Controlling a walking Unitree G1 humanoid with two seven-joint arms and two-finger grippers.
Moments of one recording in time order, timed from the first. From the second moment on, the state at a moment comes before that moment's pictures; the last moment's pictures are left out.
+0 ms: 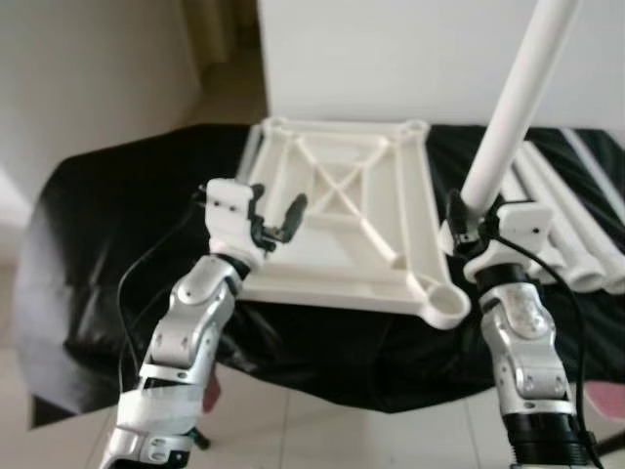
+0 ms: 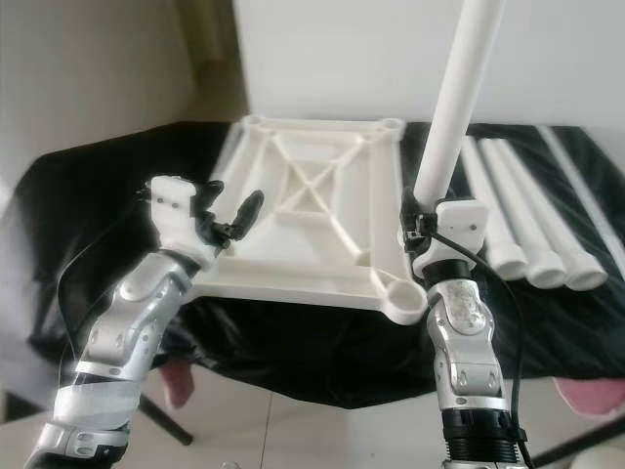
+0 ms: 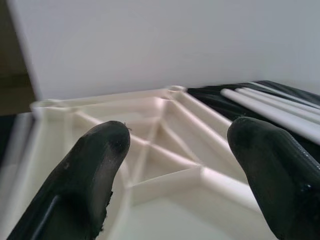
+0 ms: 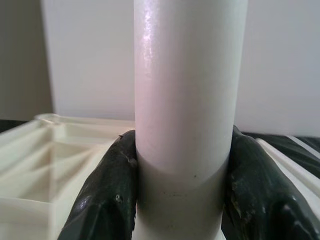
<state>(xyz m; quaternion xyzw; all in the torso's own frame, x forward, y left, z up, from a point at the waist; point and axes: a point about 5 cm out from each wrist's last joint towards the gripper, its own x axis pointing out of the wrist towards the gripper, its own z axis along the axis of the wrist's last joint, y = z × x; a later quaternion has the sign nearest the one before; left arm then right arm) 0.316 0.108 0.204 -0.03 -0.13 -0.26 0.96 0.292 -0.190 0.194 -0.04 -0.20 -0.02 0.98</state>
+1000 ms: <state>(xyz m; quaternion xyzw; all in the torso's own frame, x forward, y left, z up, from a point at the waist) 0.327 0.114 0.202 -0.06 -0.11 -0.25 0.96 0.297 -0.192 0.196 -0.04 -0.21 -0.03 0.98</state>
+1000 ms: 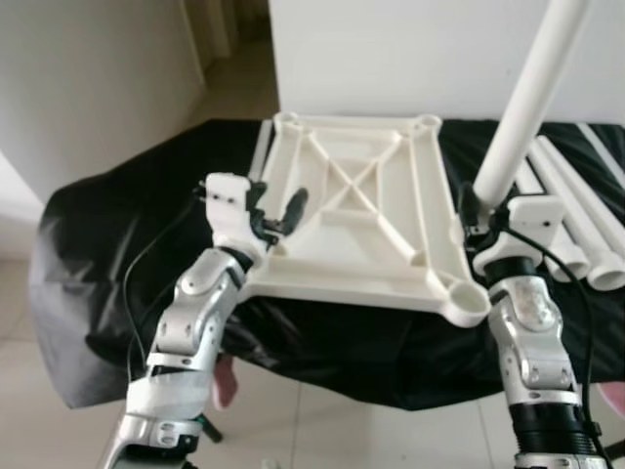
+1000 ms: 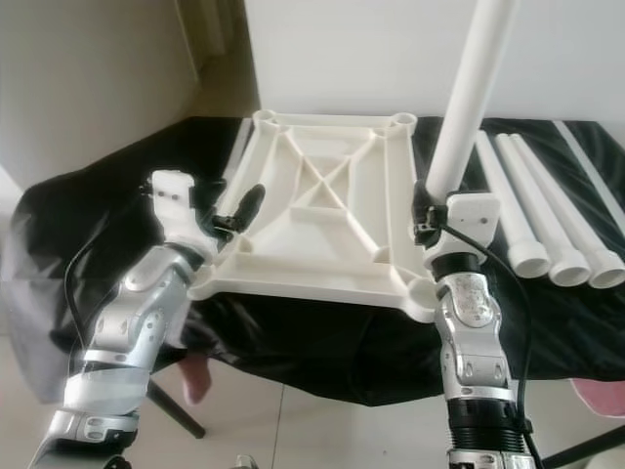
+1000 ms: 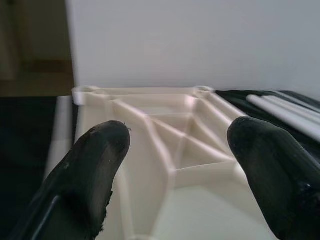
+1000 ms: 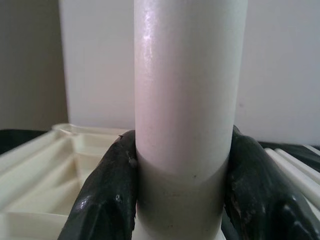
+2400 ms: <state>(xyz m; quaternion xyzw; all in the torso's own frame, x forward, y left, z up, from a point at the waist) 0.328 0.114 0.203 -0.05 -0.10 -0.25 0.96 0.298 -0.187 0.195 -0.04 -0.22 -0.03 0.97</state>
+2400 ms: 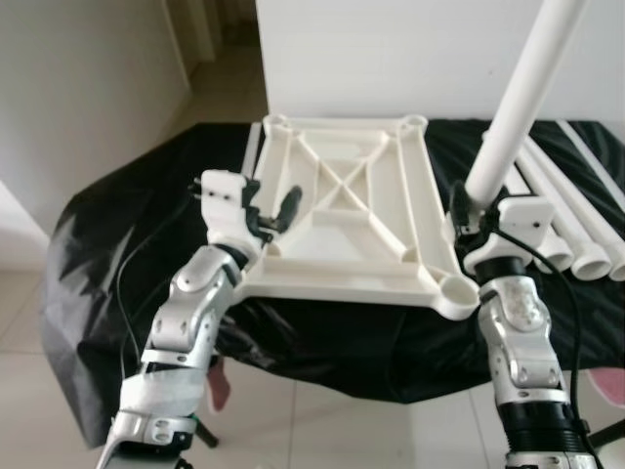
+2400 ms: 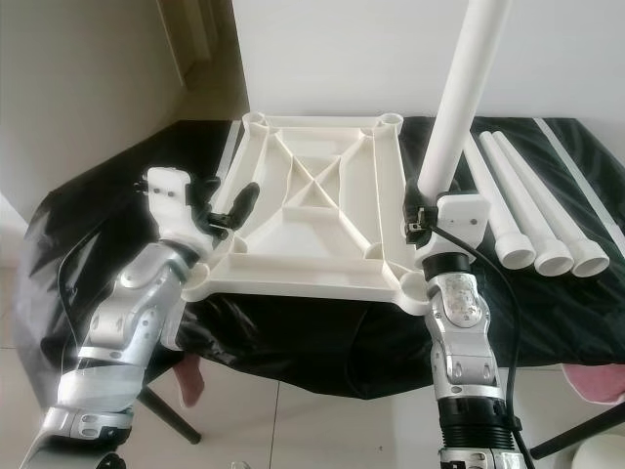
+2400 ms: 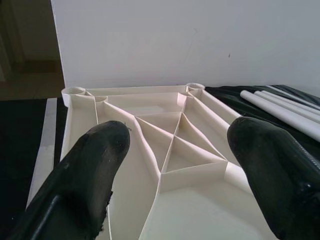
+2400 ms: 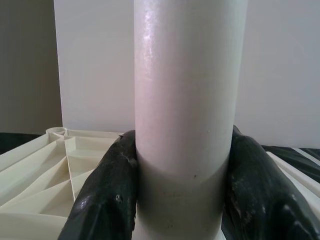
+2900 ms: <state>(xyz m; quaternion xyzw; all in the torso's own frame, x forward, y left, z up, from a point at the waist) 0.328 0.117 0.203 -0.04 -0.10 -0.25 0.96 0.299 -0.179 0.194 -0.03 -0.22 -0.02 0.97</state>
